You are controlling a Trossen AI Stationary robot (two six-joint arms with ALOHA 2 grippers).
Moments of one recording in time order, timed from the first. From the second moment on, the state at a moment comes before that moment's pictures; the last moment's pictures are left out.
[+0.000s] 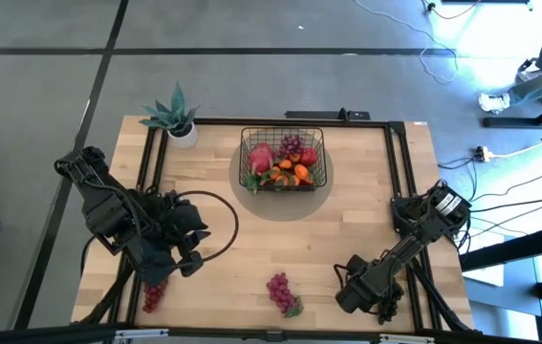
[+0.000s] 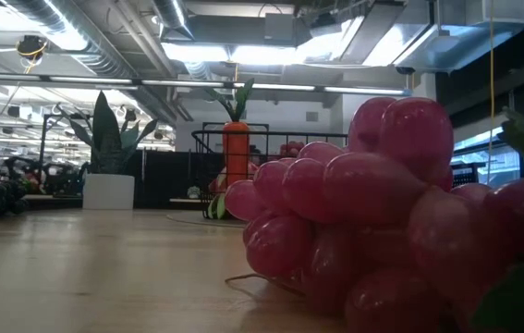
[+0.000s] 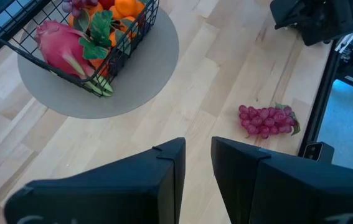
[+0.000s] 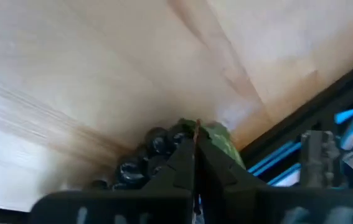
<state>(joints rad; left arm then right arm) -0.76 1.49 1.80 -1.39 -0.69 -1.14 0.80 1.90 1.19 -1.19 -0.33 1.46</state>
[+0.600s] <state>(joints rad) -0.76 1.49 1.80 -1.39 -0.69 -1.13 0.74 1.90 1.44 -1.53 -0.15 1.40</state>
